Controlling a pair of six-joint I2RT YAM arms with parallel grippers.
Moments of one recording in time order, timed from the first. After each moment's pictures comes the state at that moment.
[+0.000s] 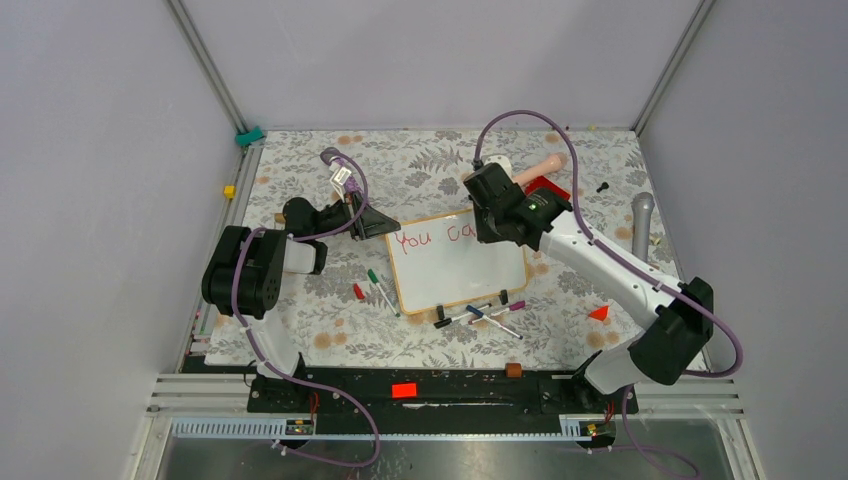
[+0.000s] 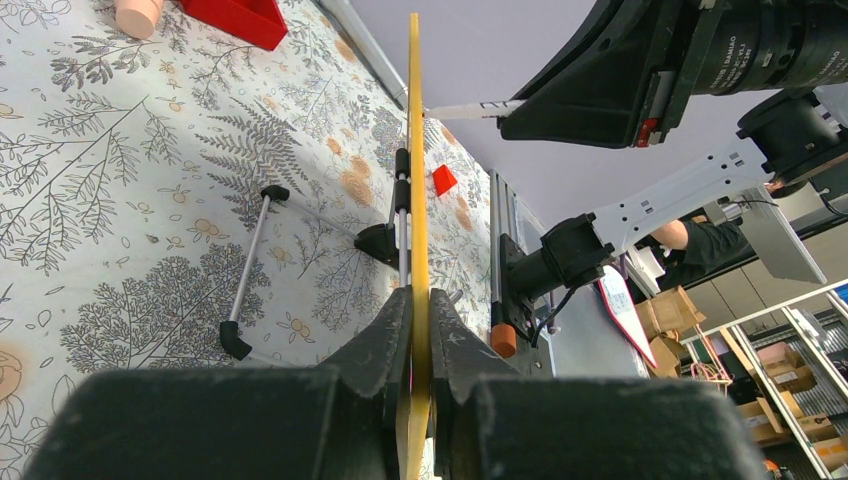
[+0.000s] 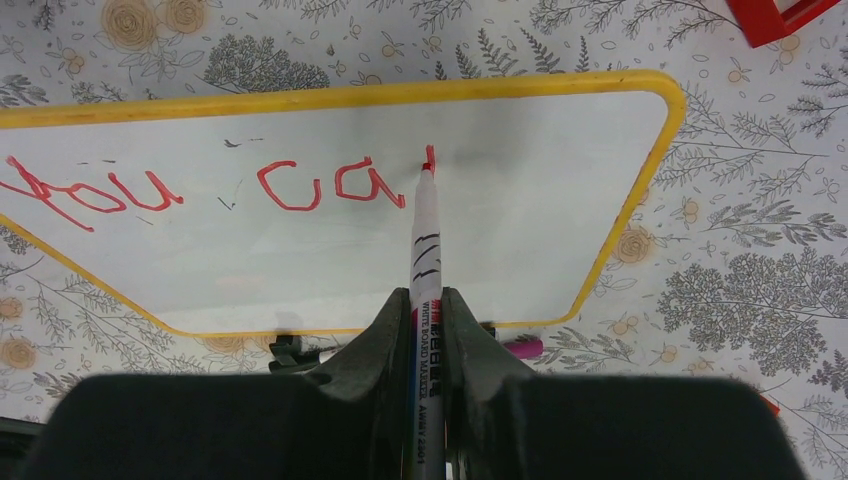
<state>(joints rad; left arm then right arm) -0.12 1.82 0.67 1.40 1.23 -1.04 0.74 1.48 1.39 -0.87 0.35 0.46</state>
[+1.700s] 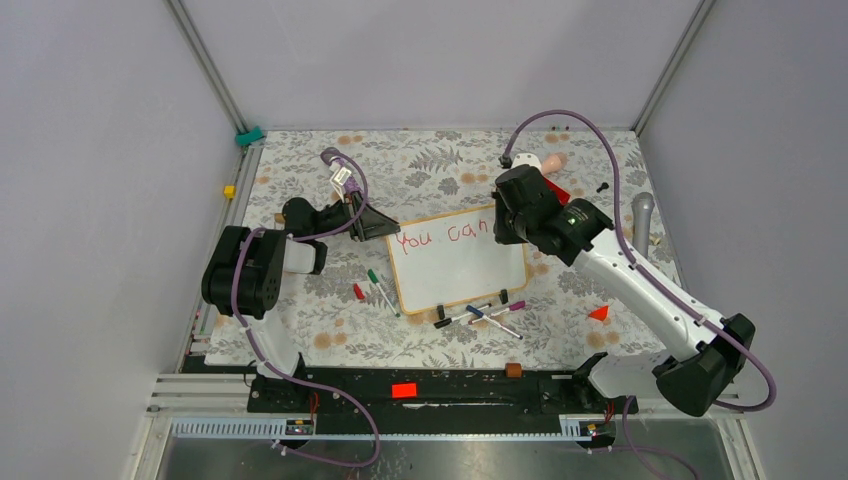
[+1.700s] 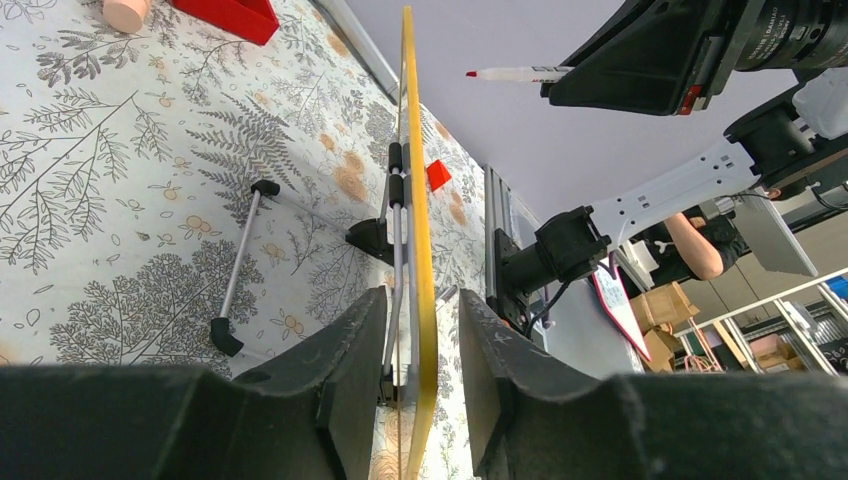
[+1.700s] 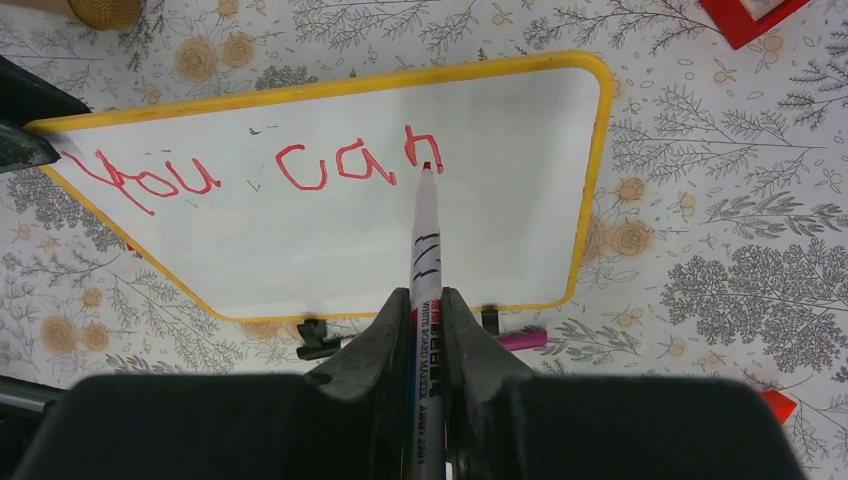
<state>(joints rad) -0.11 1.82 0.67 1.41 1.24 -1.05 0.69 1.30 1.33 -0.85 0.30 0.48</state>
